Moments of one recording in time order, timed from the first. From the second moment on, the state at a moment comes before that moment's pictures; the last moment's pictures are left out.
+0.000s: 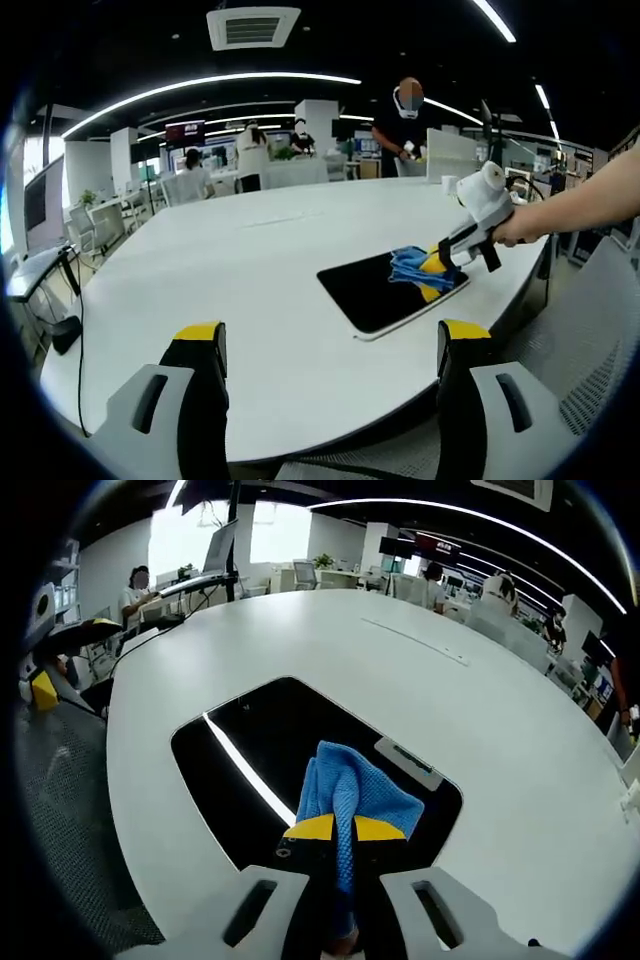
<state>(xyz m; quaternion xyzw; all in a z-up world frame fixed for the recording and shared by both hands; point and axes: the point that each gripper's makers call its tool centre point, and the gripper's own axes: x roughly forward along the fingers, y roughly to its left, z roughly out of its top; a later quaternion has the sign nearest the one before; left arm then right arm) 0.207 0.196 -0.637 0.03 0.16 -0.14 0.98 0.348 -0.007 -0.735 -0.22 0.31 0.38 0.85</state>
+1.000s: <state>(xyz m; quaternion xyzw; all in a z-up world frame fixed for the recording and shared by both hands) 0.207 0.197 -0.638 0.03 0.16 -0.14 0.98 0.311 -0.010 -0.736 -0.20 0.31 0.39 0.84</state>
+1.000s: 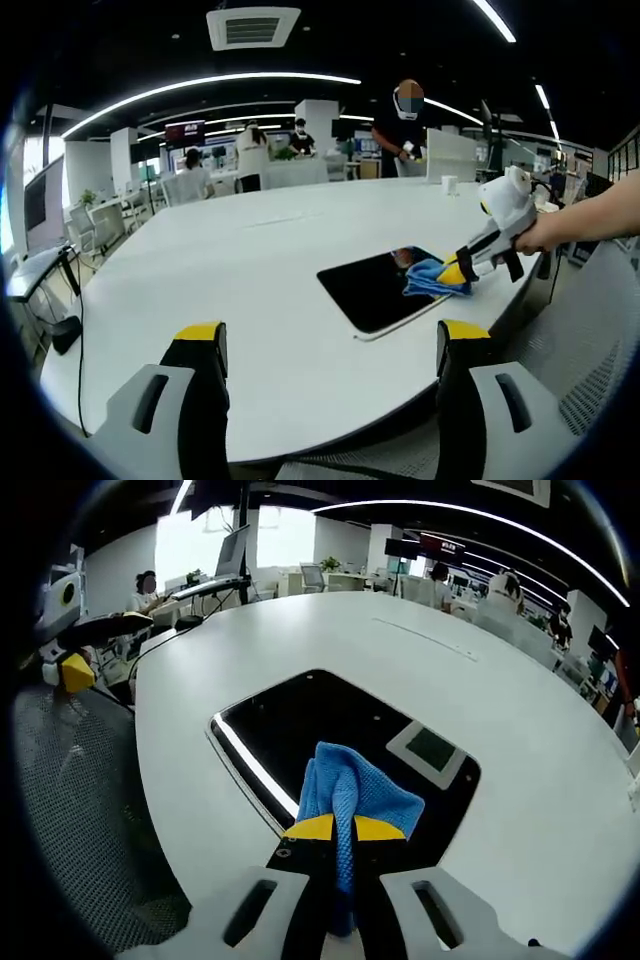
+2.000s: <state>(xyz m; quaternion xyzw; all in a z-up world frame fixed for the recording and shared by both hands) 0.206 0.197 -0.640 0.03 0.17 -0.14 0.98 0.295 -0.012 -0.735 -0.20 0.31 0.41 0.83</state>
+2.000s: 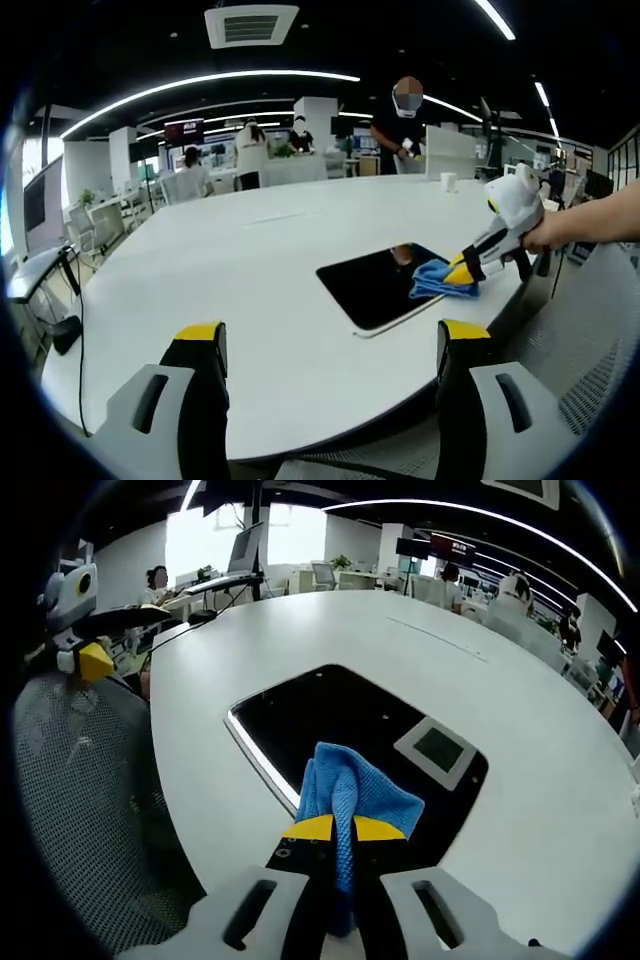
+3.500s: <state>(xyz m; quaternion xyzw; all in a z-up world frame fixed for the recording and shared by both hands) 0.207 0.197 -0.640 0.03 0.17 -0.14 0.98 0.313 -0.054 -0.736 -0.15 0.34 0.37 0.85</state>
